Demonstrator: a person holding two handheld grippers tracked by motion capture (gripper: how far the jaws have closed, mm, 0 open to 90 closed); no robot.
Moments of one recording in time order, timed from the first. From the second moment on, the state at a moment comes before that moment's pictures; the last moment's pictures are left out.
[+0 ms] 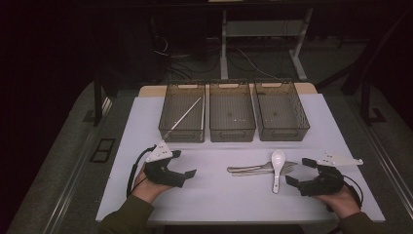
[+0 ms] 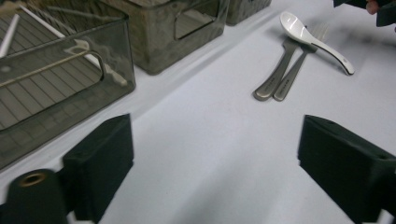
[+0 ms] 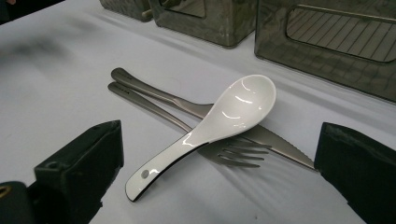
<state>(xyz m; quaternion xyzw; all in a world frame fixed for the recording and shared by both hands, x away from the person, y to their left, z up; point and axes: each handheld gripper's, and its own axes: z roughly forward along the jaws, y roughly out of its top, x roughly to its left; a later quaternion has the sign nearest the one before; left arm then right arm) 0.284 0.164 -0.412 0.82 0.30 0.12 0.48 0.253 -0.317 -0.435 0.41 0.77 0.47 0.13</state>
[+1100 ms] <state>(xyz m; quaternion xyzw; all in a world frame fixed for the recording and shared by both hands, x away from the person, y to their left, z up) 0.273 0.159 -0.423 0.82 0.29 0.11 0.48 0.270 -0.322 -0.417 0.42 0.77 0.47 0.10</state>
